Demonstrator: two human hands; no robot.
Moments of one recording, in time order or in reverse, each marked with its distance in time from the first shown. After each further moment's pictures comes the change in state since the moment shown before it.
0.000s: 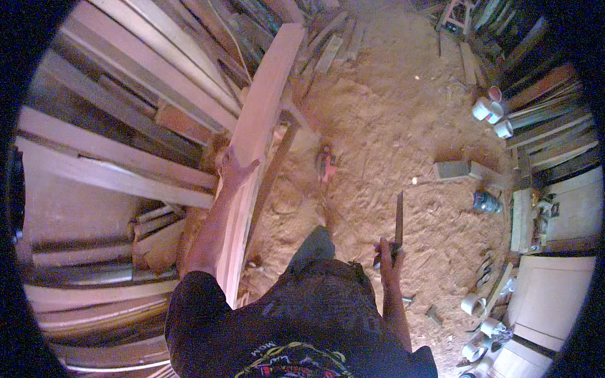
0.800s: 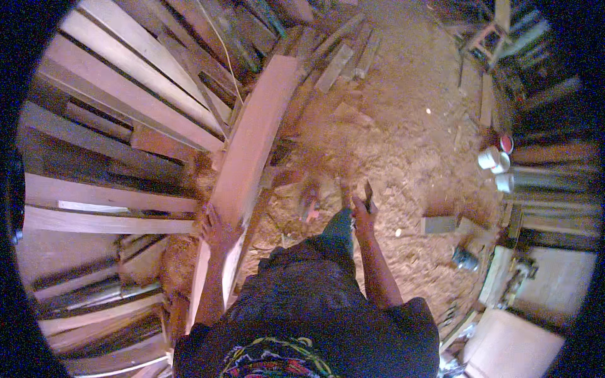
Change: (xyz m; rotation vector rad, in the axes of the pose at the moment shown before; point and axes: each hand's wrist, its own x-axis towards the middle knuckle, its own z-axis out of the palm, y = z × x) left_hand 0.104 0.064 0.039 0.265 -0.305 -0.433; right_hand 0.430 -0.123 0.253 -0.006 -0.167 0.001
